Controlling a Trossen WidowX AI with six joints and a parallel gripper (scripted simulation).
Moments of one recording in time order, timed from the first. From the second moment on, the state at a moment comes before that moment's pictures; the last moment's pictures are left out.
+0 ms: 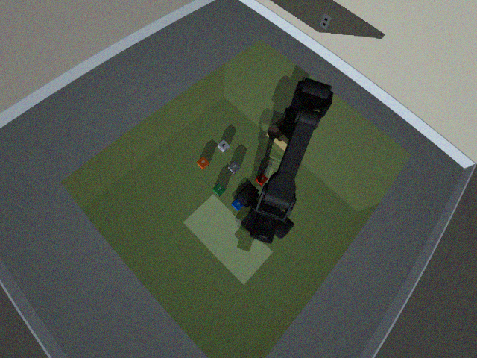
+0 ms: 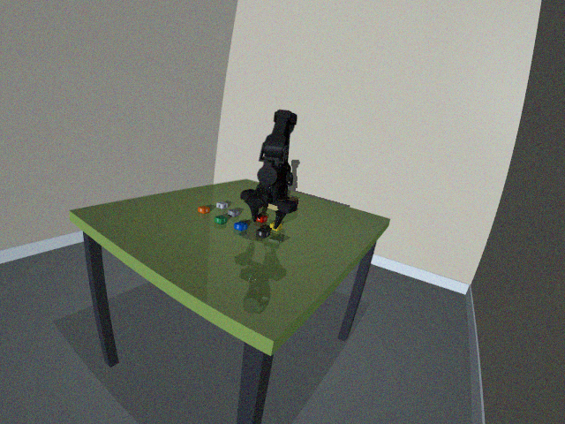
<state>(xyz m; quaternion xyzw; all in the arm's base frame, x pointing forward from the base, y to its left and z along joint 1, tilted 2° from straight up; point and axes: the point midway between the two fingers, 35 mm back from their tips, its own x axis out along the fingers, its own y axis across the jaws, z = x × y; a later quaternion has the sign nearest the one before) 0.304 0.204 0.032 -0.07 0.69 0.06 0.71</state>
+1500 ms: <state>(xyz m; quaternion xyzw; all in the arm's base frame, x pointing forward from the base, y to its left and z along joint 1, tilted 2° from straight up) 0.358 0.060 0.130 -0.06 0.69 0.04 0.72</state>
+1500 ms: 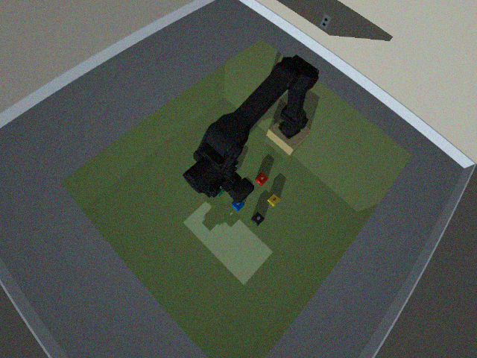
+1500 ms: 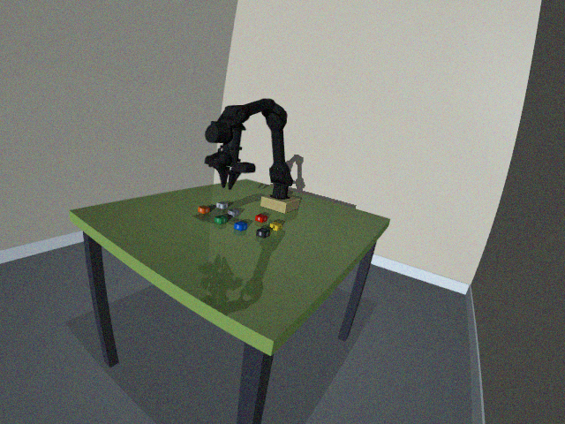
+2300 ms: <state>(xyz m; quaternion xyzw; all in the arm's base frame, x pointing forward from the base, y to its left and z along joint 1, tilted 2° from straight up) 0.366 0.052 0.043 -0.07 0.68 0.05 0.73</state>
